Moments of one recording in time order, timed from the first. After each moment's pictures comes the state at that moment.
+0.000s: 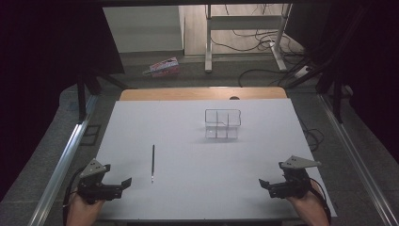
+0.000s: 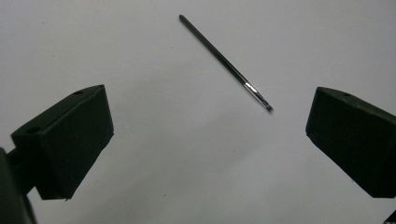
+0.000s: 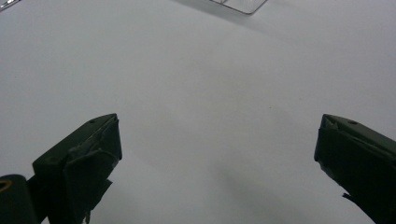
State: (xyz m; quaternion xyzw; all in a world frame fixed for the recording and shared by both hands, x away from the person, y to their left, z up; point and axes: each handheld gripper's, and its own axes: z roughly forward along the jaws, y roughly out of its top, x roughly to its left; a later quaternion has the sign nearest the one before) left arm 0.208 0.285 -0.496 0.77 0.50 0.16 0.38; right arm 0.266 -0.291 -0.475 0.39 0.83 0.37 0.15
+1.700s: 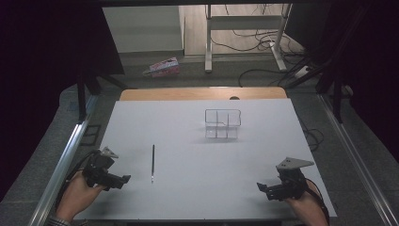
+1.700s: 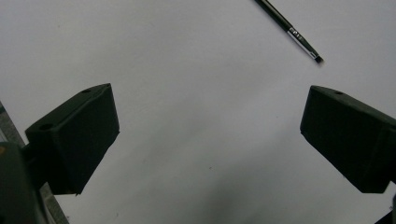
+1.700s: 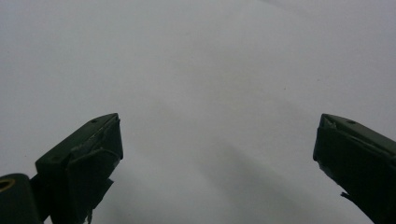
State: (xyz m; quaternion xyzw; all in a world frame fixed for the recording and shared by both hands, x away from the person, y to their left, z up) left arm 0.255 0.279 -0.477 0.85 0.48 0.10 0.19; right arm 0.267 -0.285 -0.483 0.39 0.85 0.34 0.13
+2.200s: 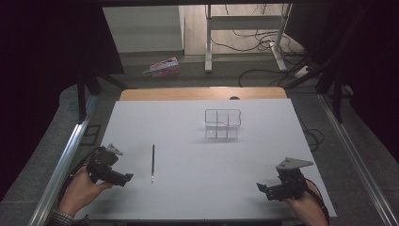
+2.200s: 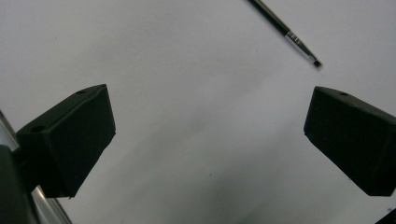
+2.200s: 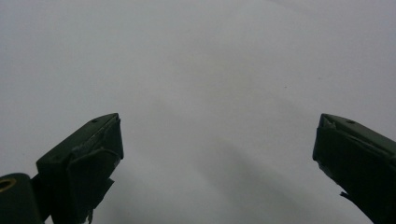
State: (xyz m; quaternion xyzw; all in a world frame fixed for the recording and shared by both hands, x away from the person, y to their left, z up) left arm 0.267 0.268 -0.471 0.86 0.46 0.09 0.18; right arm 0.267 -0.285 -0.484 0.39 0.85 0.33 0.13
